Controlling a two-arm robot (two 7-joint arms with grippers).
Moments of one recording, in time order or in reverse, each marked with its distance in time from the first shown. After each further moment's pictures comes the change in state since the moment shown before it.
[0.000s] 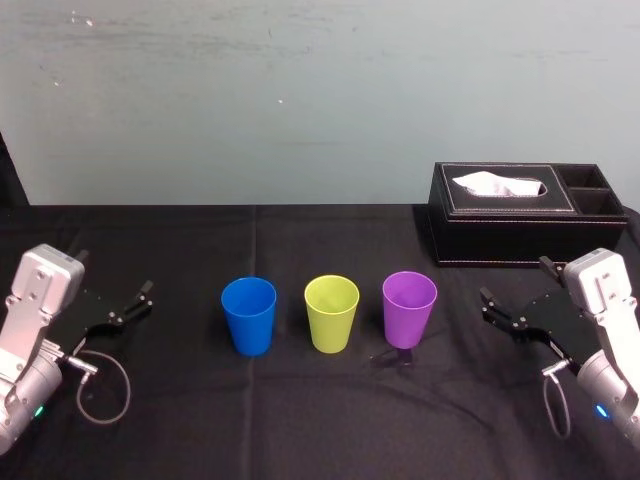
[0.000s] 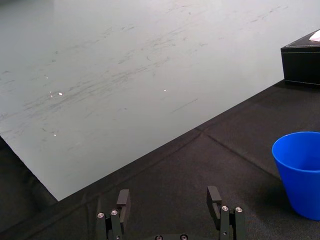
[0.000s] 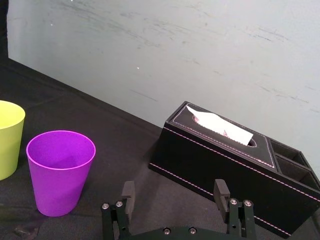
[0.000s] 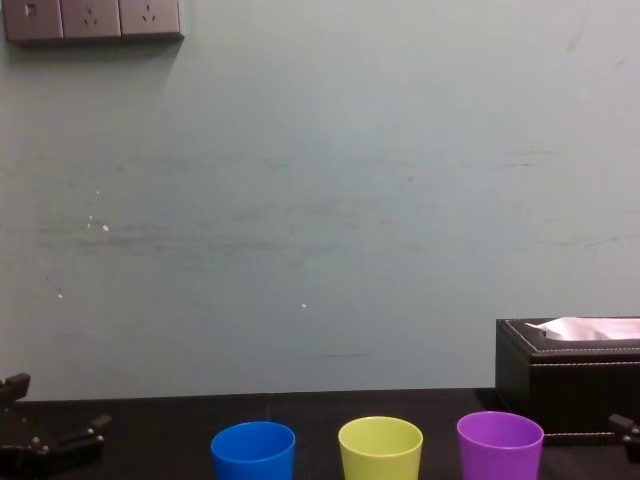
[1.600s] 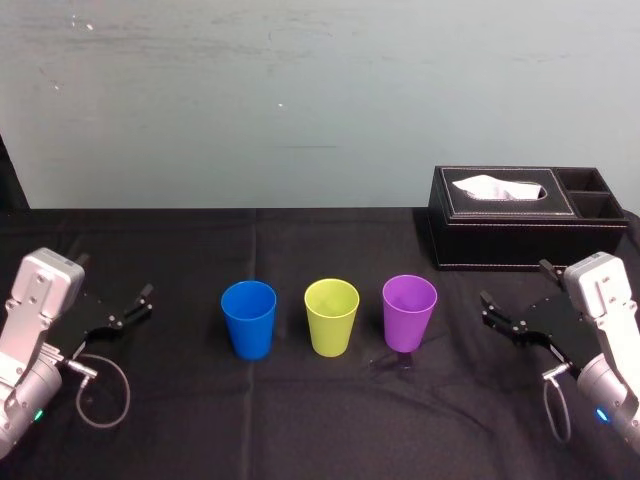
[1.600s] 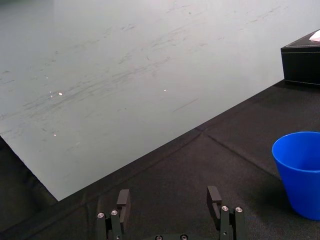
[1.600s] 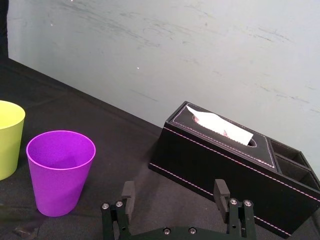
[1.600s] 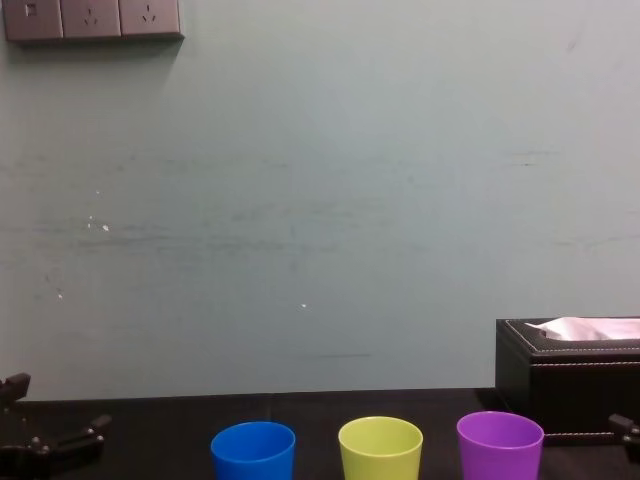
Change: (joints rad) left arm 0.000 0.000 0.000 0.000 0.000 0.000 0.000; right arm 0.000 0.000 0.000 0.000 0.000 0.000 0.000
